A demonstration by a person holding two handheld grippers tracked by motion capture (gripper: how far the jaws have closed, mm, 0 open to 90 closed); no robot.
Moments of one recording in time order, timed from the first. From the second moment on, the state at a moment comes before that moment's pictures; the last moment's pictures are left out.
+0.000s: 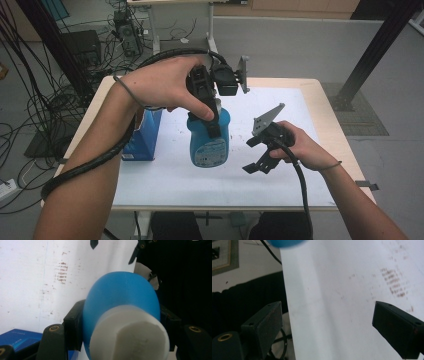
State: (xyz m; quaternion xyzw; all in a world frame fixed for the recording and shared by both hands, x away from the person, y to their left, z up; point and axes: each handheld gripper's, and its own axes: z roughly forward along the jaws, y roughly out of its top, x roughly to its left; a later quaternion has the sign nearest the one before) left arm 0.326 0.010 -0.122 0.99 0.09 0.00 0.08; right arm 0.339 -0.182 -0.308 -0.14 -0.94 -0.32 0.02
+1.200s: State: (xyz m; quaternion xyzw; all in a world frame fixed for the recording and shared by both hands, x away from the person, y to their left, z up) left arm 0.332 0.030 -0.125 0.99 0.13 0.02 0.09; right arm 0.373 -0.237 -0.331 -0.28 -0.95 -0.12 -0.03
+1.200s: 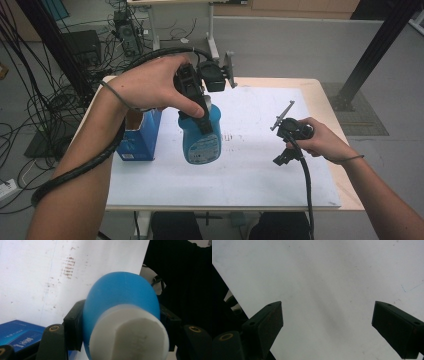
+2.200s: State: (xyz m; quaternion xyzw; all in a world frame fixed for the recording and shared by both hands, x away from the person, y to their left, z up) left arm 0.389 0.059 -0.101 0.93 0.35 0.08 0.11; right arm 0.380 -0.242 -0.346 -0.29 -0.95 -0.13 -0.03
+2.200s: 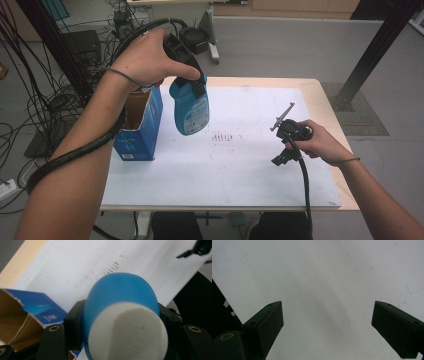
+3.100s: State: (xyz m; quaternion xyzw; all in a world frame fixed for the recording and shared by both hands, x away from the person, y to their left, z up) left arm 0.424 0.150 -0.064 0.82 0.55 0.12 0.10; right arm 0.382 -0.236 -0.353 -0.29 -0.95 -0.13 -0.02
